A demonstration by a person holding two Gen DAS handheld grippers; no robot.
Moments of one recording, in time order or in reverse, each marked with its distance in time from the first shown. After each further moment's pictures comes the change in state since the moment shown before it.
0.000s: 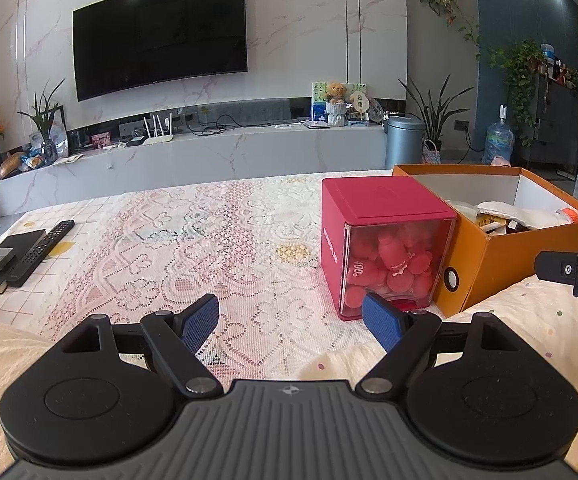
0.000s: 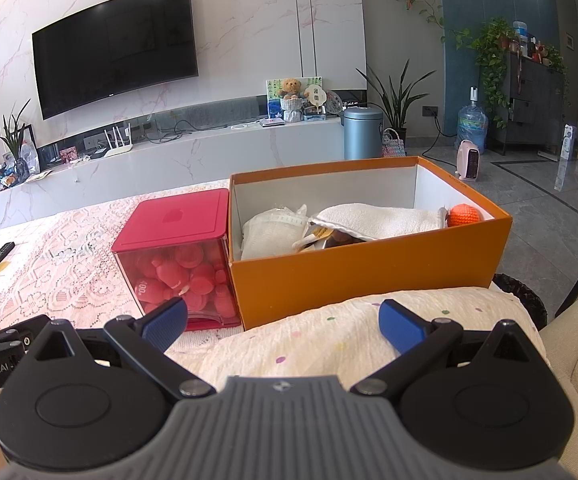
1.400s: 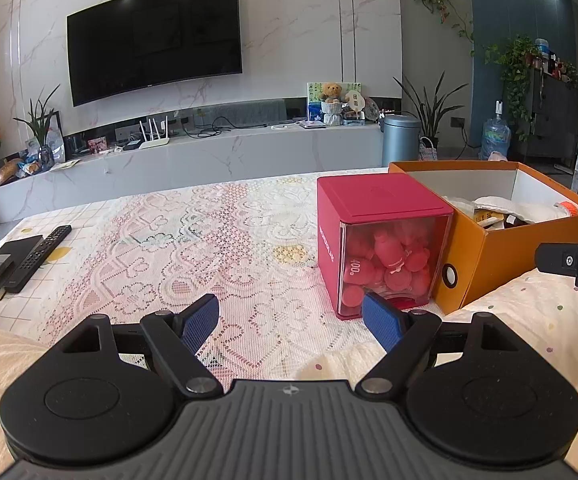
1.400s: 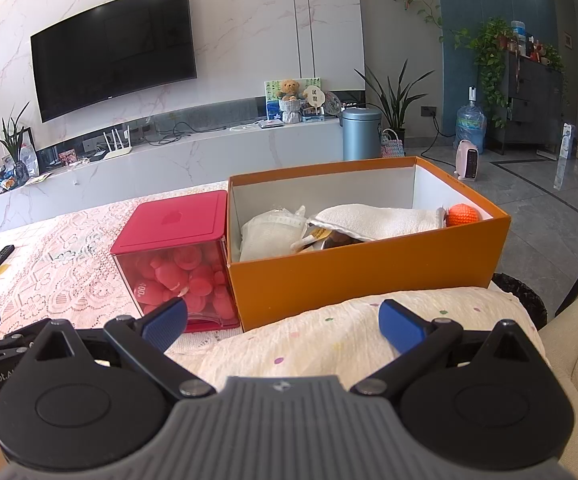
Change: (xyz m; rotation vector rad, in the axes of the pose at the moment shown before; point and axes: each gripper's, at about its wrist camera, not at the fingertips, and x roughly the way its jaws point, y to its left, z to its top) left arm 0.005 0.002 0.001 0.021 0.002 -0.007; right arm 0.001 0.000 0.000 0.004 0.000 0.000
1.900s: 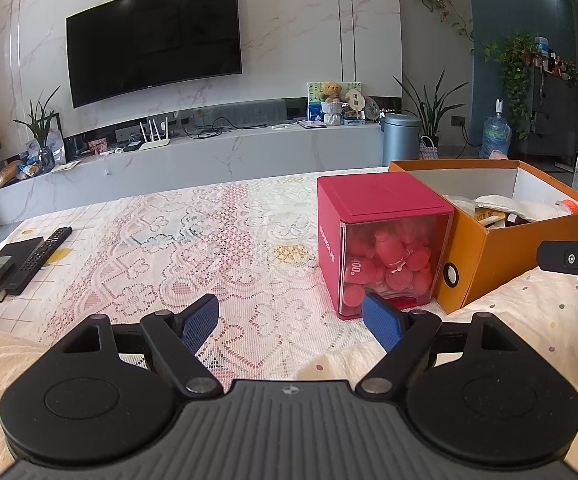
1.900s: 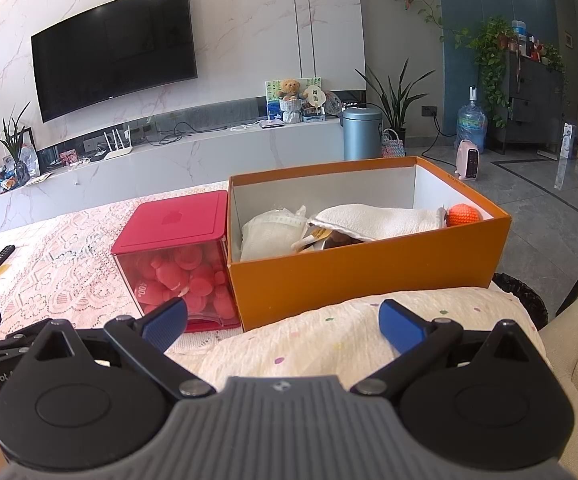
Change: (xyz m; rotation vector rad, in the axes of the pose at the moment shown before) left arm 0.000 0.000 0.000 0.004 -0.001 0.000; right arm 0.000 0.000 0.000 0.000 -0.001 0.000
